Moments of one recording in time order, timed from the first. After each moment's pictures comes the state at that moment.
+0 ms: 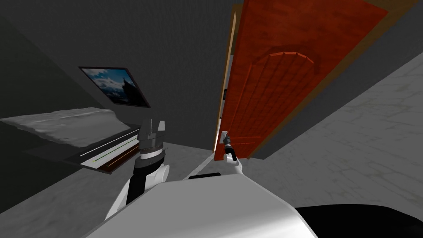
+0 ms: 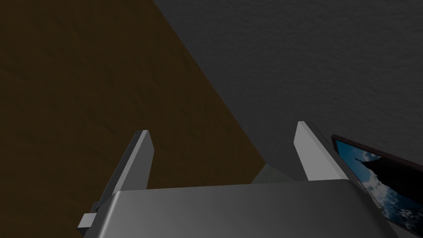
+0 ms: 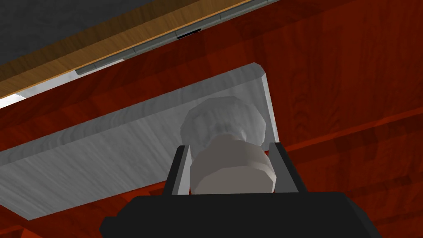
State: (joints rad) arm -0.02 -0.07 0.00 -1.24 -0.36 -0.42 0.00
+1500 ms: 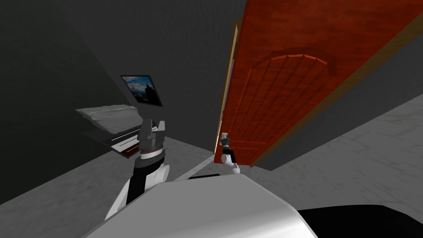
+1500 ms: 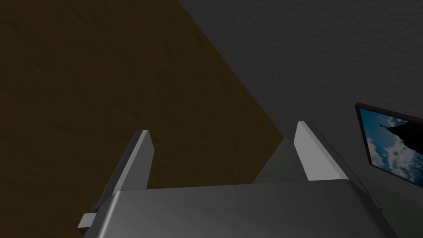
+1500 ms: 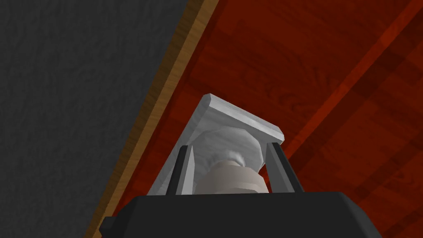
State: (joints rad) arm 0.04 -0.06 0.11 -1.32 -0.72 -0.44 -0.37
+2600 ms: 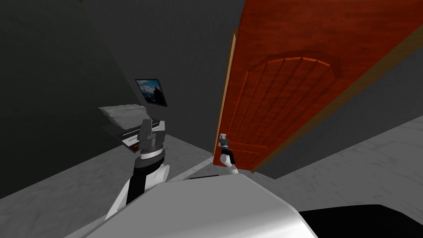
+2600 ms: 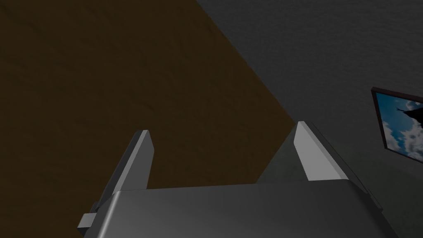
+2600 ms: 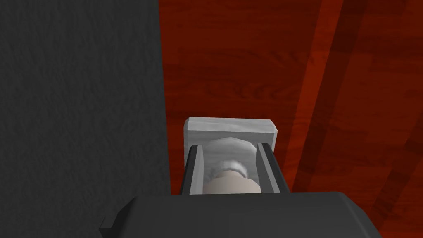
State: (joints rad) arm 0.06 -0.04 0.17 -1.38 -0.92 -0.44 -0.64
